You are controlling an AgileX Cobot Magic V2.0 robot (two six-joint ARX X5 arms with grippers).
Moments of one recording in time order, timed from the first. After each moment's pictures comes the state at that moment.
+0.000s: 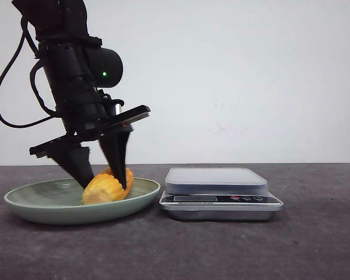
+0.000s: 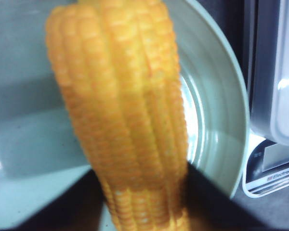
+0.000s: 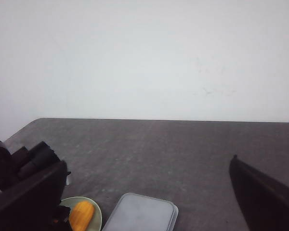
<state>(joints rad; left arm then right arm) -0.44 1.91 1.40 -0.84 0.29 -0.30 0.06 0.60 1.09 -0.59 -0.36 0.21</state>
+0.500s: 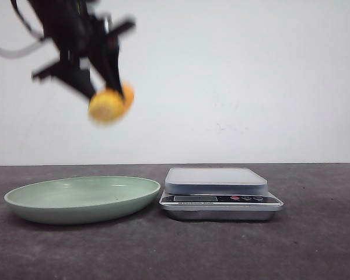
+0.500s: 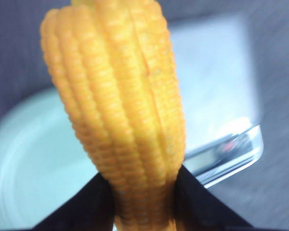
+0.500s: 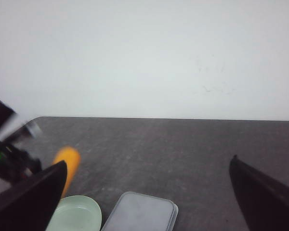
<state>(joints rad) -0.41 1.63 1.53 -0.84 0.30 -0.21 0.07 0.60 1.09 -0.59 -0.36 0.21</state>
